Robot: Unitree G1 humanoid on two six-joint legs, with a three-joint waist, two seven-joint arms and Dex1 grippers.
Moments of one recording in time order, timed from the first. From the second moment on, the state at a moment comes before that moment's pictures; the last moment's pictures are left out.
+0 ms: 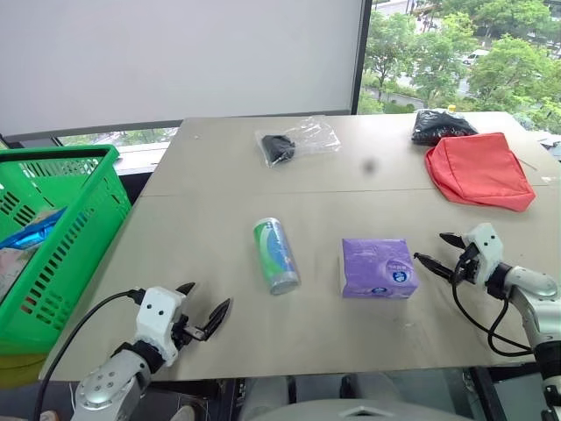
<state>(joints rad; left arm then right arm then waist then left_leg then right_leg) 0.52 0.47 0.25 -0.34 -0.29 0.15 -0.58 -0.14 -0.62 -0.13 0.35 0.26 0.04 0.89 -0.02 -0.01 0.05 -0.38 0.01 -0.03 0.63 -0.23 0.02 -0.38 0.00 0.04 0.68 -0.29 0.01</state>
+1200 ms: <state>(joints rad) -0.11 0.30 0.15 -0.65 -0.78 1.15 0.15 -0.25 -0.80 -0.08 -0.28 0.58 0.48 1.05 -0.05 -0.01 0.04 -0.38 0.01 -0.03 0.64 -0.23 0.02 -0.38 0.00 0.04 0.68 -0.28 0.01</state>
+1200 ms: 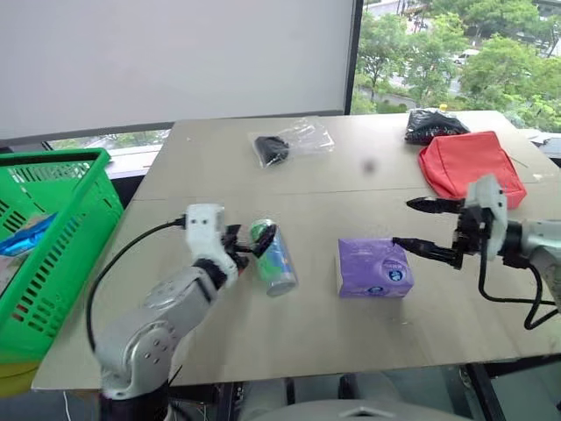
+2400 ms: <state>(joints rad) -0.24 -0.08 0.28 -0.61 -0.50 1.56 0.44 -0.34 -0.90 0.01 -0.49 0.61 0.71 1.04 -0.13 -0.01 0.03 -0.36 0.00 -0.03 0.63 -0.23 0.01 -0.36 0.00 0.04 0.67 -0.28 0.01</state>
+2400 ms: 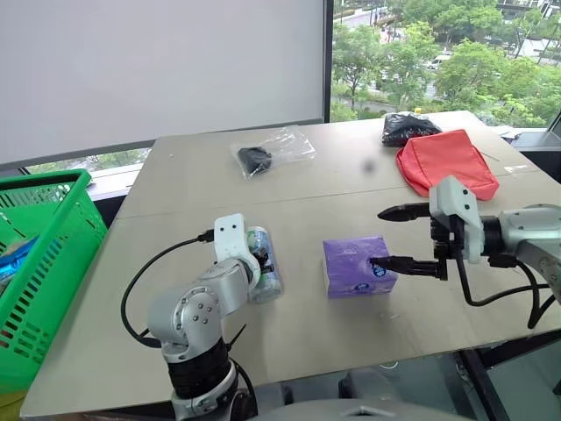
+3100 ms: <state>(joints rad) -0.54 0.30 0.27 -0.53 -0.25 1.40 0.31 -0.50 -0.71 0.07 -0.35 0.61 0.66 1.06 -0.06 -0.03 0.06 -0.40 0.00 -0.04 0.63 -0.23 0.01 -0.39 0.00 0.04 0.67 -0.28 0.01</state>
